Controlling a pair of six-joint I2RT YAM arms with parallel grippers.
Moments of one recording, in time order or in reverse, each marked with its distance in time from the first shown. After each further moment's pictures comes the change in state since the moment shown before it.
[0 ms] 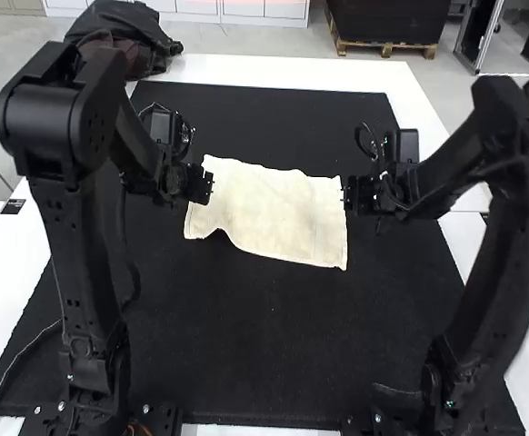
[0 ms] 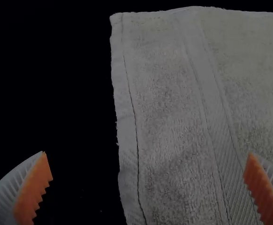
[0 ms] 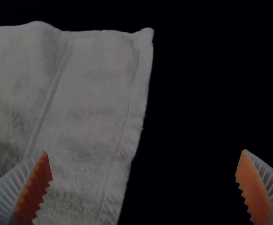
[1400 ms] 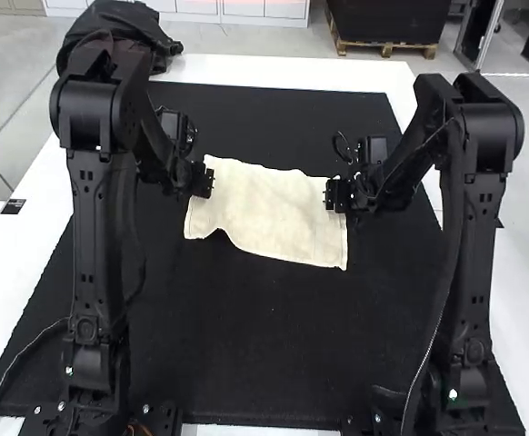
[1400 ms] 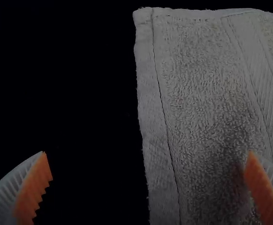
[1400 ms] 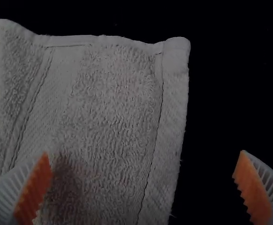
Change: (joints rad) left arm 0.039 0.316 0.294 -0.036 0.001 -0.015; right arm 0.043 0.402 0.290 0.082 0.000 -0.006
